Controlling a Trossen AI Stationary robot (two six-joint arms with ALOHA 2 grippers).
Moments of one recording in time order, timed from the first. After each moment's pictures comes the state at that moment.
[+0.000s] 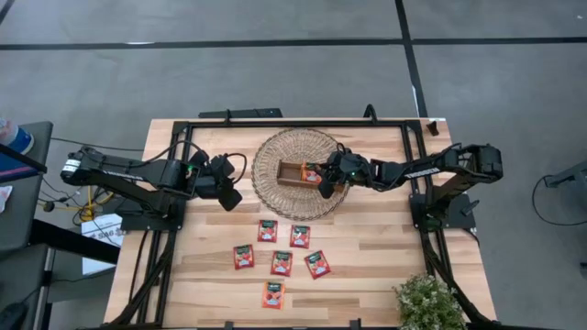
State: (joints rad) left arm -0.13 1.14 1.03 -1.03 -0.62 -0.67; right arm -0.19 1.51 0.61 0.37 0.23 0.26
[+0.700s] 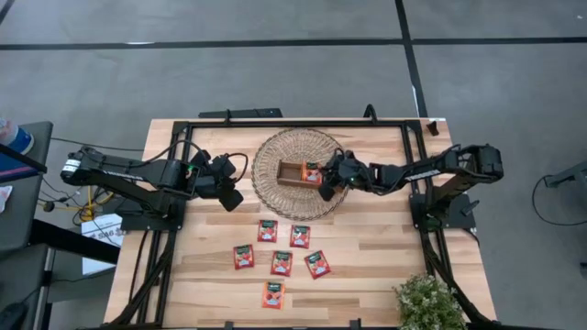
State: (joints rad) left arm -0.13 1.14 1.03 -1.00 -0.62 -0.64; right arm -0.14 1.51 0.61 0.32 0.34 0.25
